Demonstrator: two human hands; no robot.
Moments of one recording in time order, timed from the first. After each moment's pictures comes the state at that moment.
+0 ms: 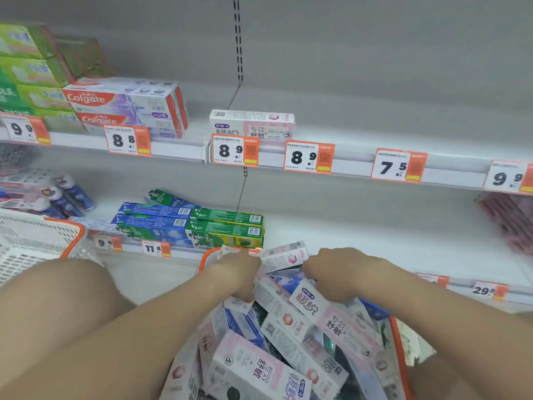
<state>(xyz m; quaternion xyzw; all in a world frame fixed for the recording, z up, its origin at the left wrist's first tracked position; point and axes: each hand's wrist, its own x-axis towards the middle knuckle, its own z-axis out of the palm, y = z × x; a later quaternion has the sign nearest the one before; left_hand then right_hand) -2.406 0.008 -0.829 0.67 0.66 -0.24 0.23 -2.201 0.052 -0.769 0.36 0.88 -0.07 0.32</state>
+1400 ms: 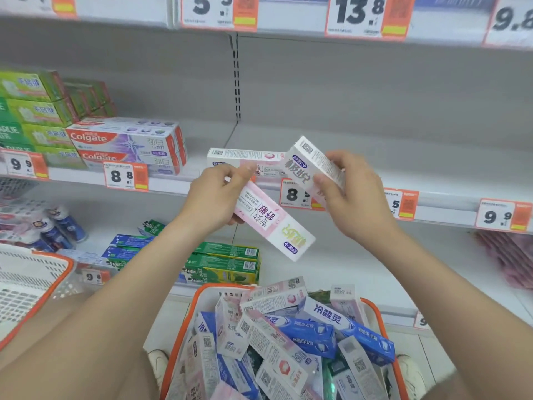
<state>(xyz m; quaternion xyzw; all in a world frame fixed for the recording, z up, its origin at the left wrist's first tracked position) -2.440 0.058 -0.672 0.50 0.69 0.45 0.27 -2.208 0.137 -0.679 0.47 0.79 -0.11 -0.38</state>
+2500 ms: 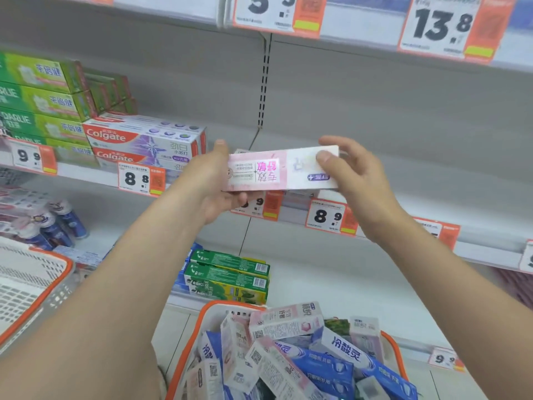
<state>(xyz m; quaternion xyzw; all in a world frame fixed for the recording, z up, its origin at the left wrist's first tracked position) -2.490 0.089 -0.639 0.20 0.60 0.61 0.49 -2.280 0.161 -0.645 0.34 0.67 -0.49 -0.44</state>
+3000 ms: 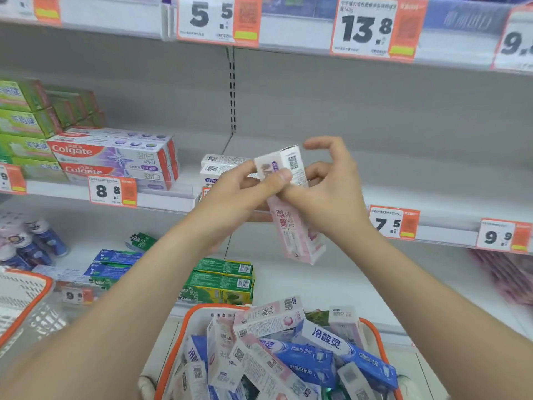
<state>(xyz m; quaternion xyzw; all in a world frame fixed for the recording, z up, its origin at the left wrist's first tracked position) -2.425 0.078 -0.653 0.51 0.49 0.52 0.48 -2.266 0.131 -0.645 0.43 0.70 -0.31 -0.48</state>
